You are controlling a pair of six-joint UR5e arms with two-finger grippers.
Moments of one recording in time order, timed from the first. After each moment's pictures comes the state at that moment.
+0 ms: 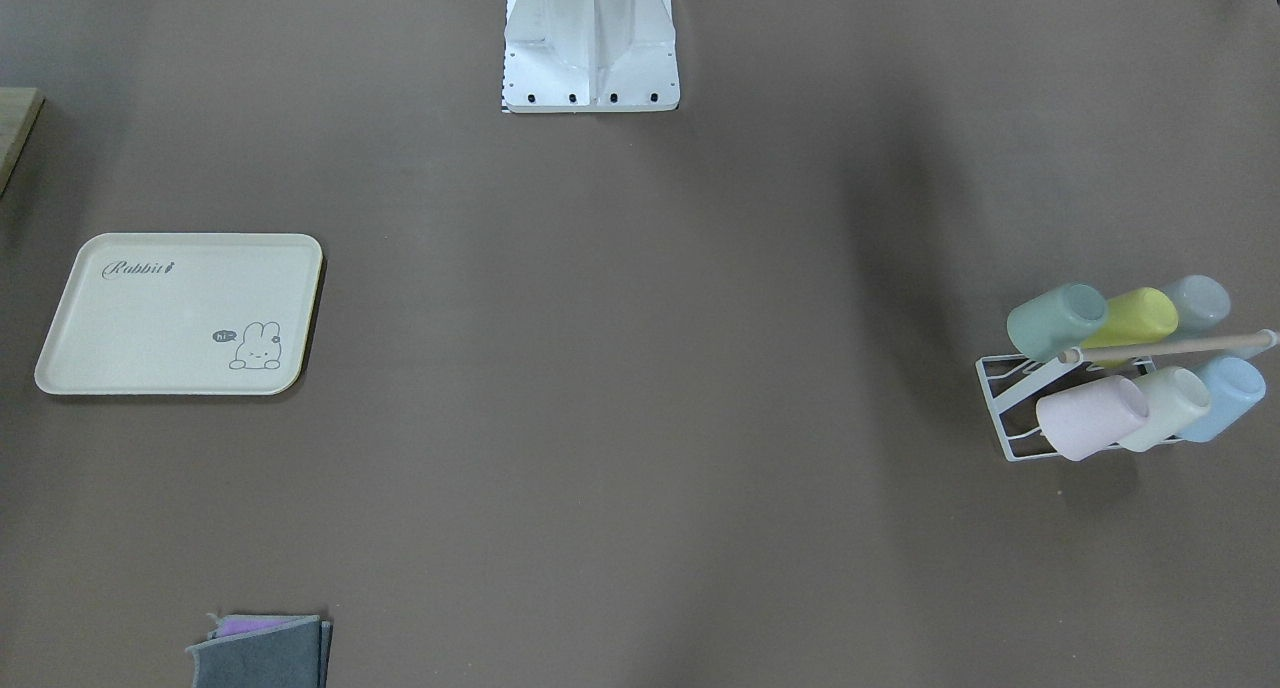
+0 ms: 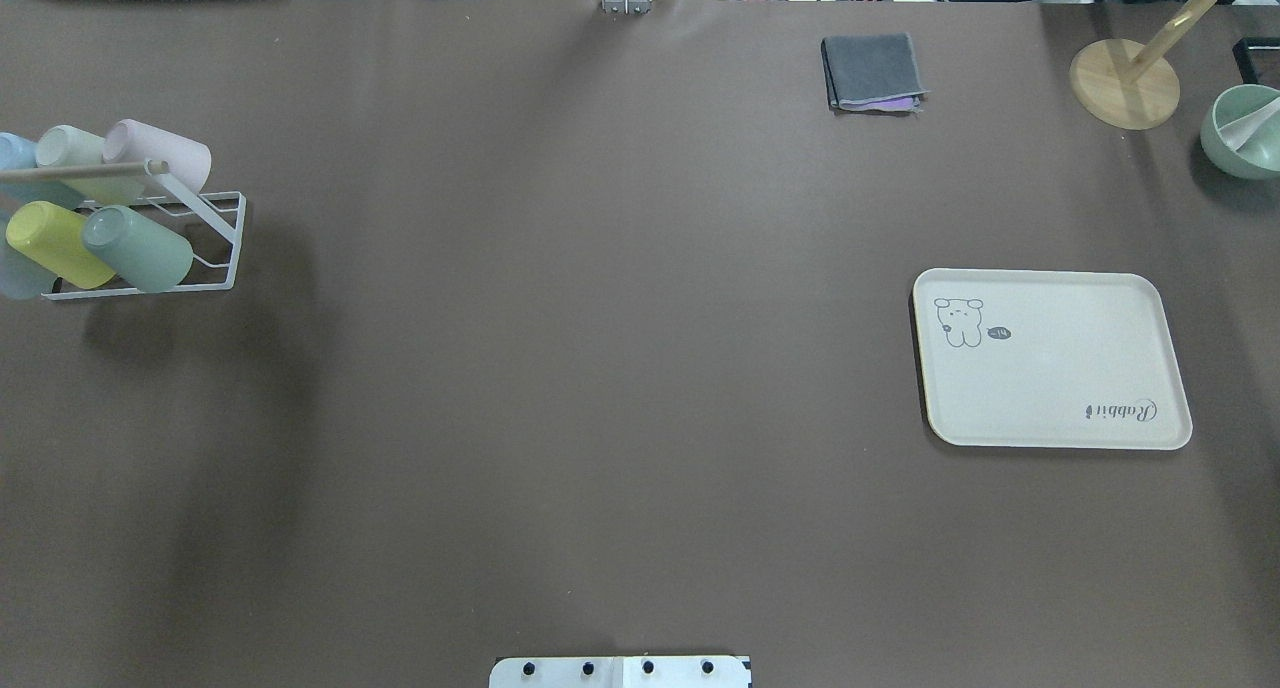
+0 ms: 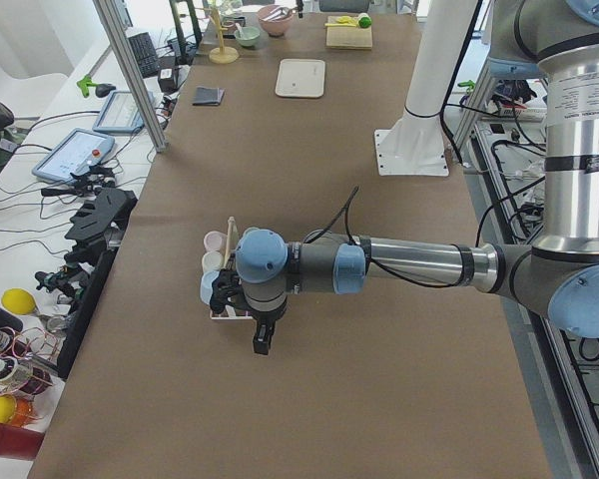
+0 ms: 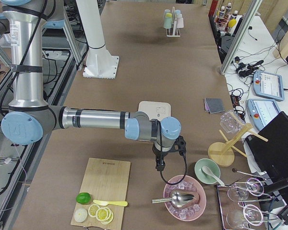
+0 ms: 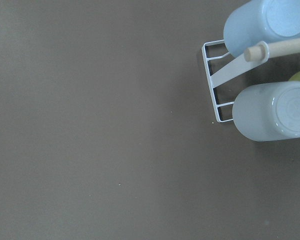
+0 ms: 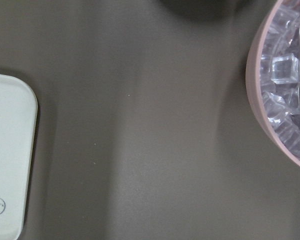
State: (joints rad) left arm -1.63 -1.48 -1.73 -1.50 -2.40 0.17; right arm 1.50 -1.61 1.59 -1.62 2.33 -0.15
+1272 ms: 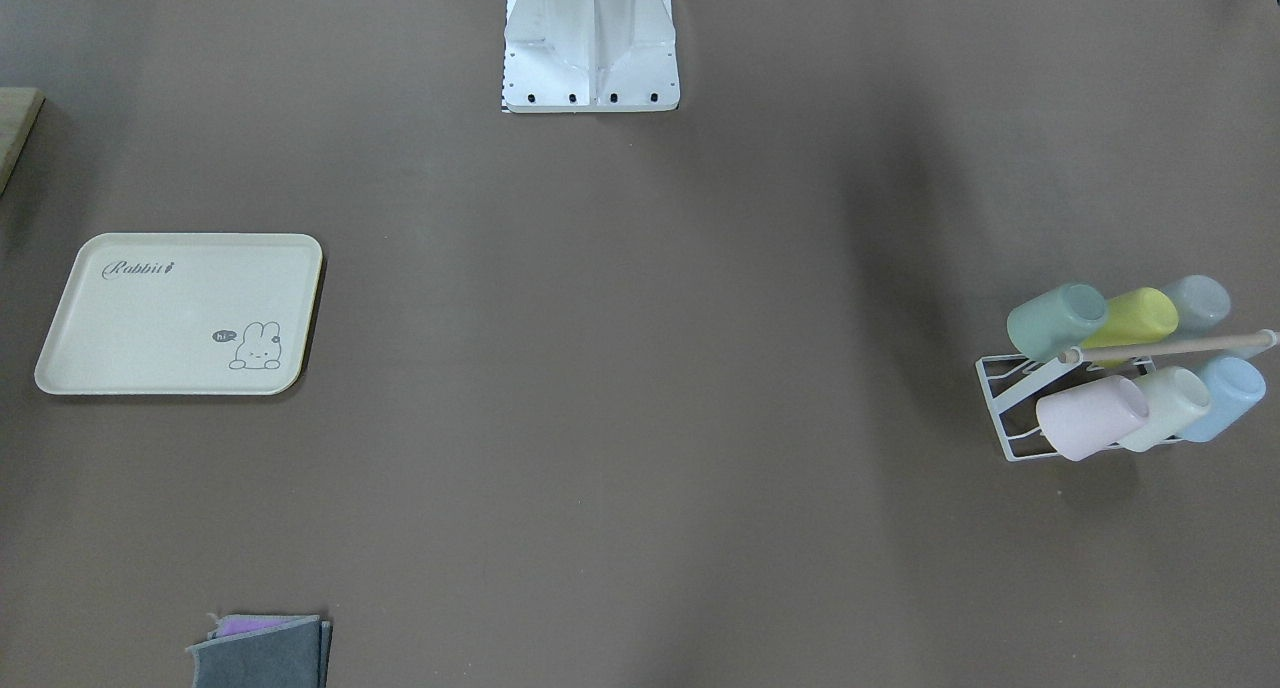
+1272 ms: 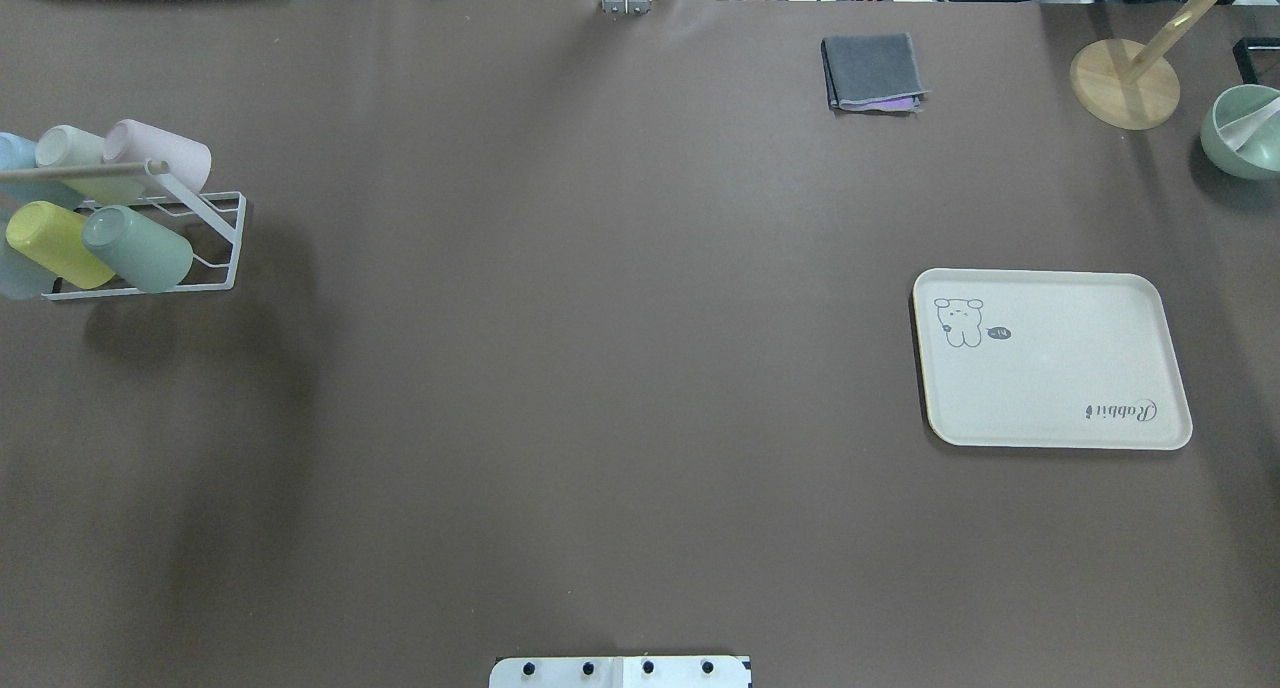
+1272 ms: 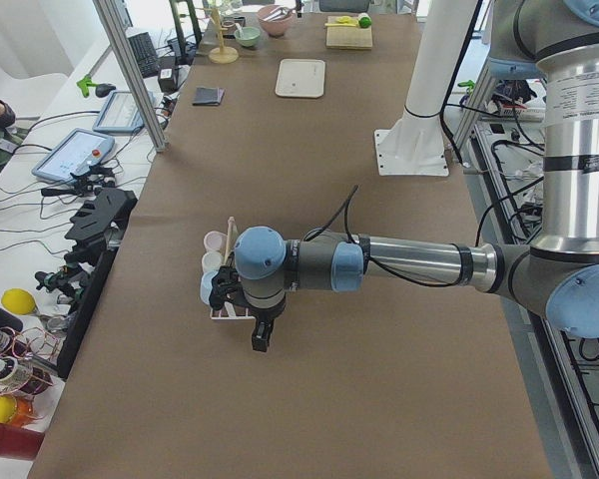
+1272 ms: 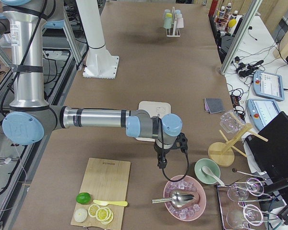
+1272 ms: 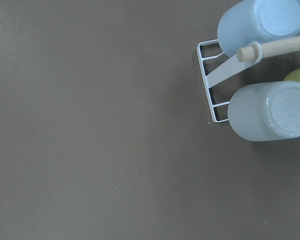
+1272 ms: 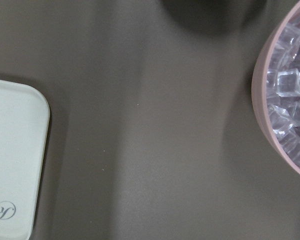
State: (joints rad) left arm -1.60 -1.49 -1.73 -1.51 -2.39 0.17; right arm 1.51 -1.60 1.61 -1.63 2.33 -0.15
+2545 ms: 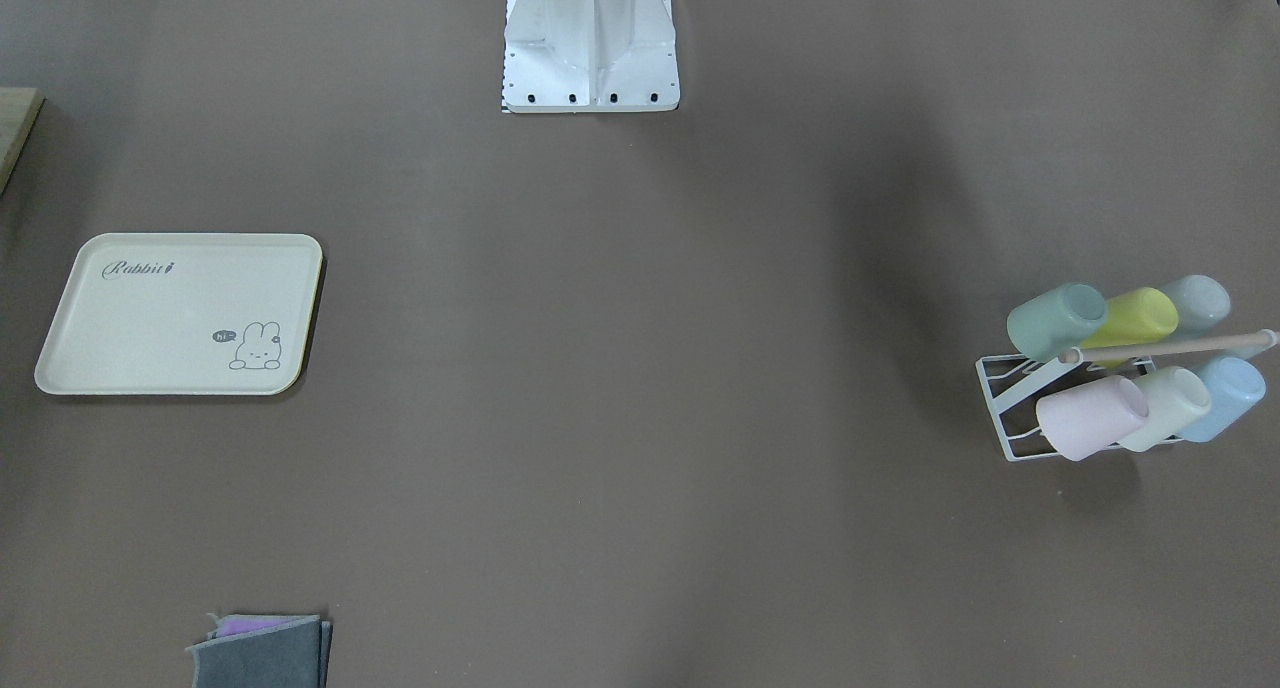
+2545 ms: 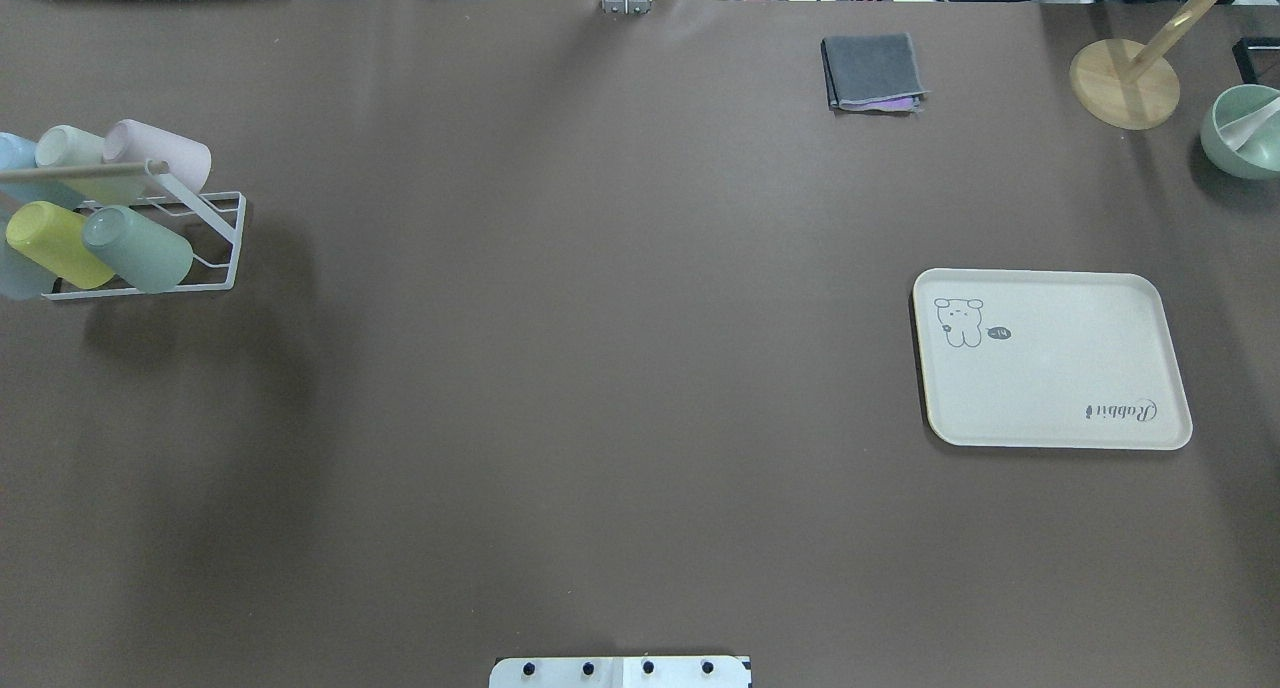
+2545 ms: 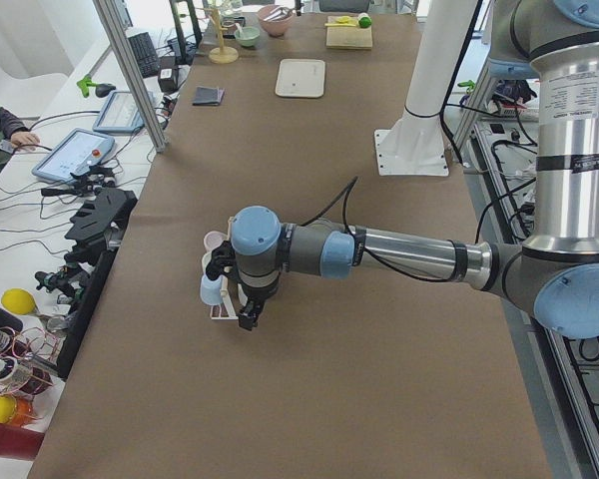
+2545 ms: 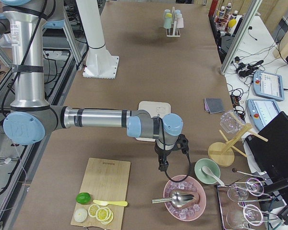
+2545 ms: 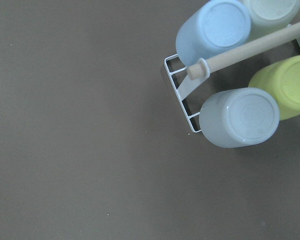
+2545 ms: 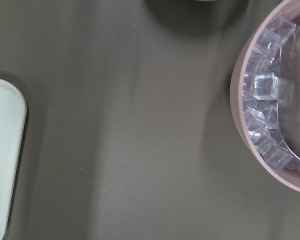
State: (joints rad) left arm -1.51 -1.53 -1.80 -1.57 -2.38 0.28; right arm 1.51 -1.59 1.60 -1.62 2.27 -0.17
